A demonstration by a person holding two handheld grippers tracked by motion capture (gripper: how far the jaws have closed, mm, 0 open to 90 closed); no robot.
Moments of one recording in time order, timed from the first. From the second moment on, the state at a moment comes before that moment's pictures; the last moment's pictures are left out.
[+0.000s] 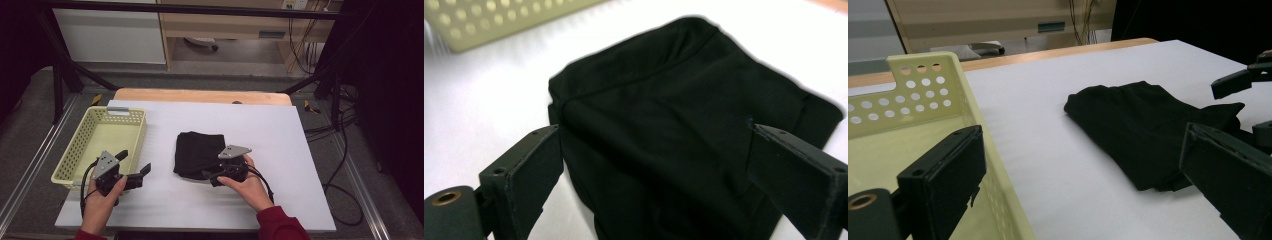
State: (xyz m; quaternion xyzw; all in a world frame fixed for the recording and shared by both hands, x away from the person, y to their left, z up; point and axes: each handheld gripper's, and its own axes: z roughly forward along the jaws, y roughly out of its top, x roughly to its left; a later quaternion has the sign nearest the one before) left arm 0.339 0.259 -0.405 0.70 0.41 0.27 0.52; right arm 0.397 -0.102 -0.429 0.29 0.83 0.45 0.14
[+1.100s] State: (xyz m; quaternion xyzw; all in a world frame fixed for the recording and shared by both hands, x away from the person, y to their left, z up) left arm 0.339 0.260 -0.404 0.70 0.41 0.27 0.52; right arm 0.386 -0.103 -0.459 0.30 0.85 0.40 0.14
